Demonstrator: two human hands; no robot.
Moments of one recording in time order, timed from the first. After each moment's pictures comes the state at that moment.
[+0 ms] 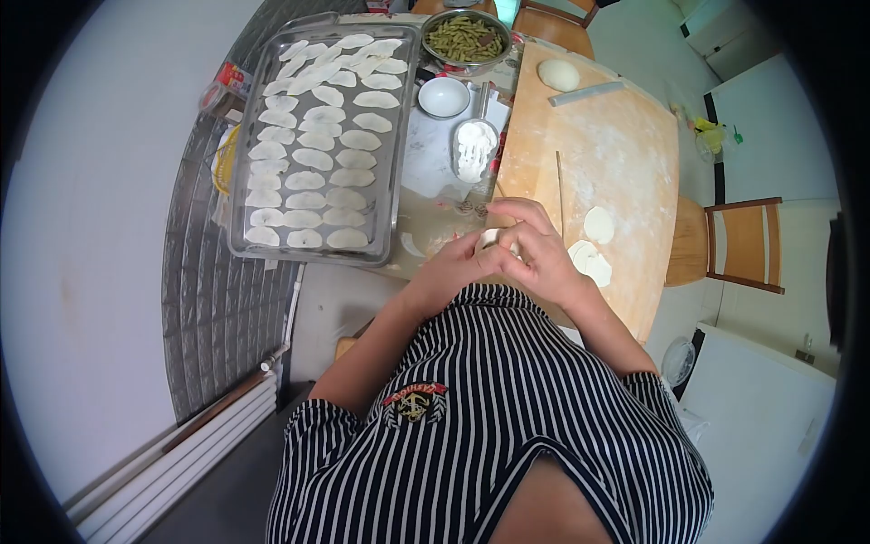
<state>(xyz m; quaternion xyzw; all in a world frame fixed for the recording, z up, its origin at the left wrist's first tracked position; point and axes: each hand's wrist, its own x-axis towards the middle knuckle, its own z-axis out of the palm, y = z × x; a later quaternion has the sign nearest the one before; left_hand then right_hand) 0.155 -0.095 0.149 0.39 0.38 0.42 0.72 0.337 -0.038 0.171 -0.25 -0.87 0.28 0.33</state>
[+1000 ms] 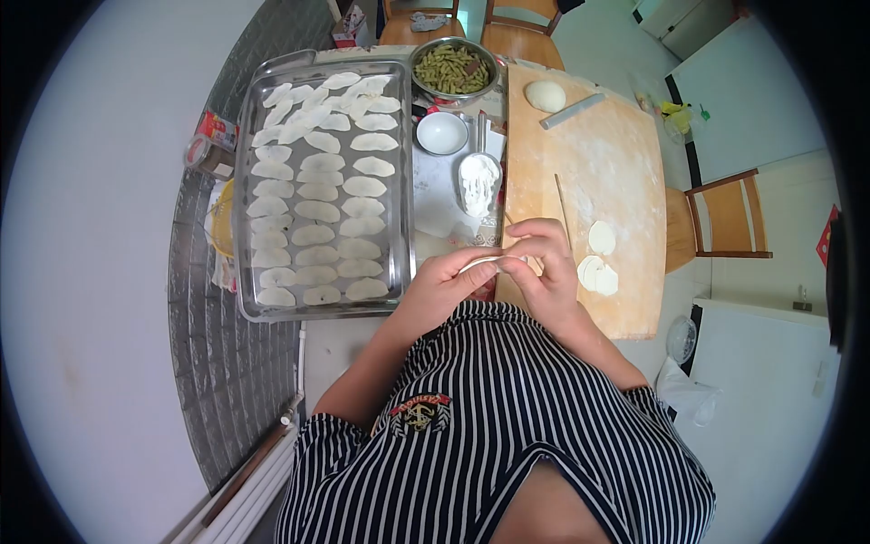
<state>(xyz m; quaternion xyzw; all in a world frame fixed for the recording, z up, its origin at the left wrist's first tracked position) 0.074 -0.056 0.177 0.45 0.32 0.42 0.72 0.261 -0.035 0.197 -0.36 -0.79 0.19 0.46</state>
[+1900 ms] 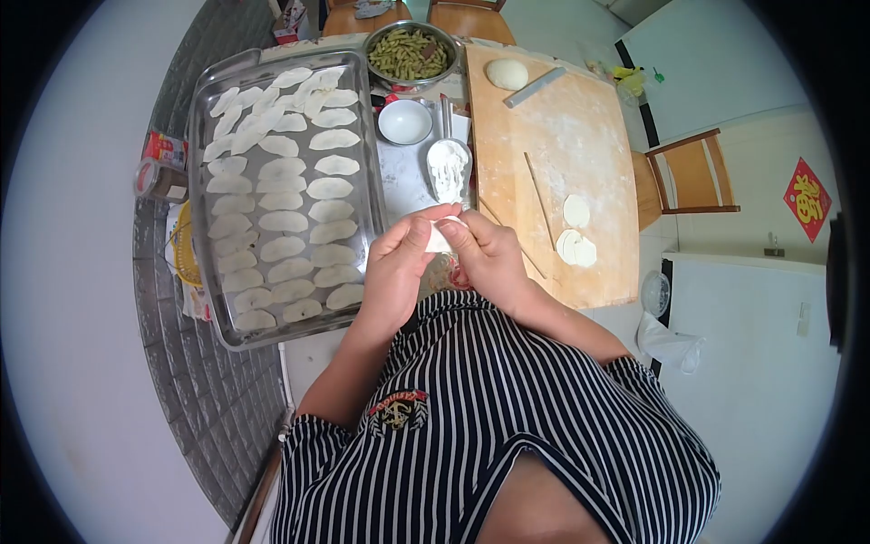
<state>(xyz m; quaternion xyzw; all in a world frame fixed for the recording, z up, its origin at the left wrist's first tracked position) 0.044 -0.025 0.161 0.30 0.25 0.53 0.75 0.191 -0.023 0.200 -0.56 -0.58 0.49 0.34</state>
